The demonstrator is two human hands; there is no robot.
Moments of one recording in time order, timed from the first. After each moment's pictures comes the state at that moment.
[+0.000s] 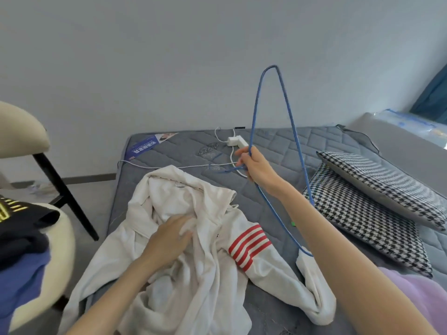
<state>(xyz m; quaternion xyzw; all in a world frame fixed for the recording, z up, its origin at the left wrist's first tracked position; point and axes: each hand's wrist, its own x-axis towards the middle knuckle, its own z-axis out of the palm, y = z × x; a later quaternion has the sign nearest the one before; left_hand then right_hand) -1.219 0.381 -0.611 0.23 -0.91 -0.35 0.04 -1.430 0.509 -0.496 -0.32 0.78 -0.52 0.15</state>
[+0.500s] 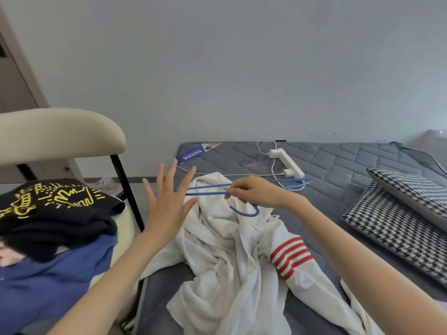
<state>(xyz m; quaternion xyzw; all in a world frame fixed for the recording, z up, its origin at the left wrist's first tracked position) -1.152 0.328 -0.534 0.28 -0.92 -0.03 0.28 -1.335 0.465 -0.473 -0.56 0.76 -0.25 0.23</state>
